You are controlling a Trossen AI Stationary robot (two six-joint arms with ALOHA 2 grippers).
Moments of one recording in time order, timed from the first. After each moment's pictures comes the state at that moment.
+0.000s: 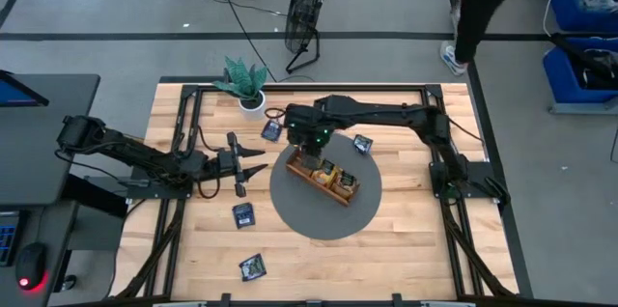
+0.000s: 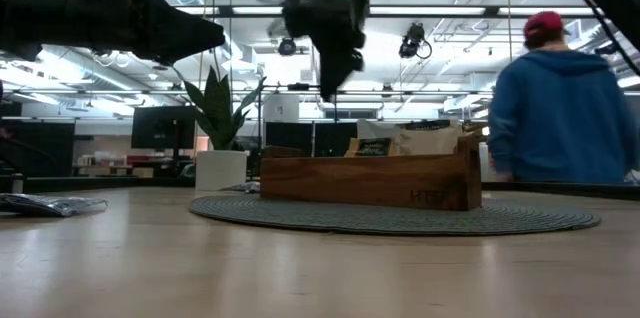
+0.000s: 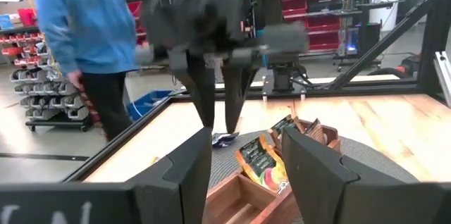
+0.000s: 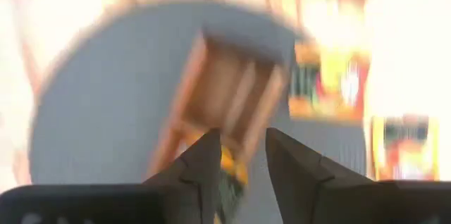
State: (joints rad) left arm -0.18 1.02 0.12 0.96 -0.42 0.12; right arm -0.13 2.12 2.02 -1.16 -0.06 0.05
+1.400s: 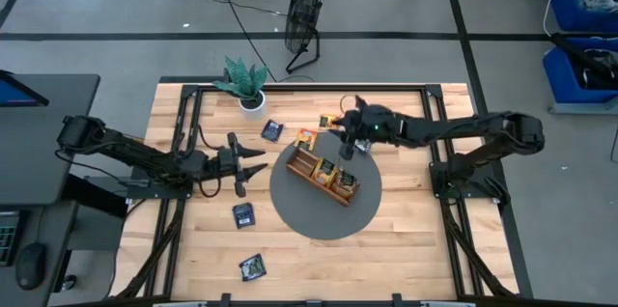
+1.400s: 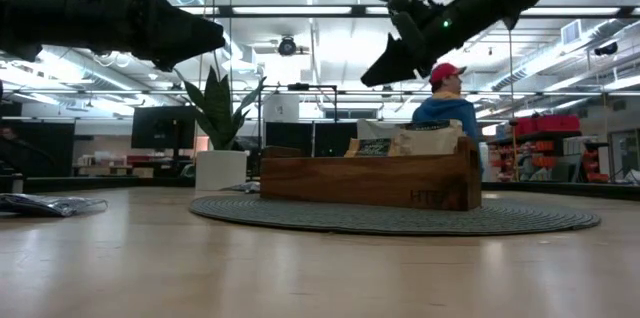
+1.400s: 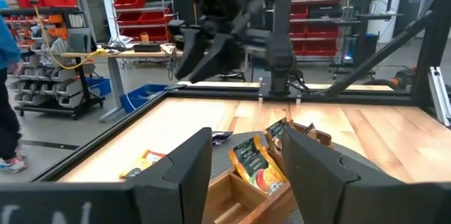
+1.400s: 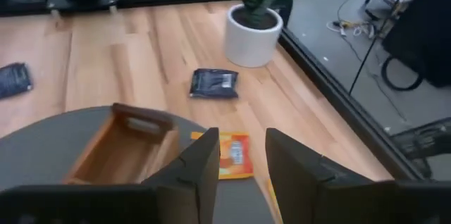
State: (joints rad) left arm -0.18 1.02 0.12 0.96 -0.42 0.04; right arm -0.22 1.37 0.76 0.15 0.14 -0.03
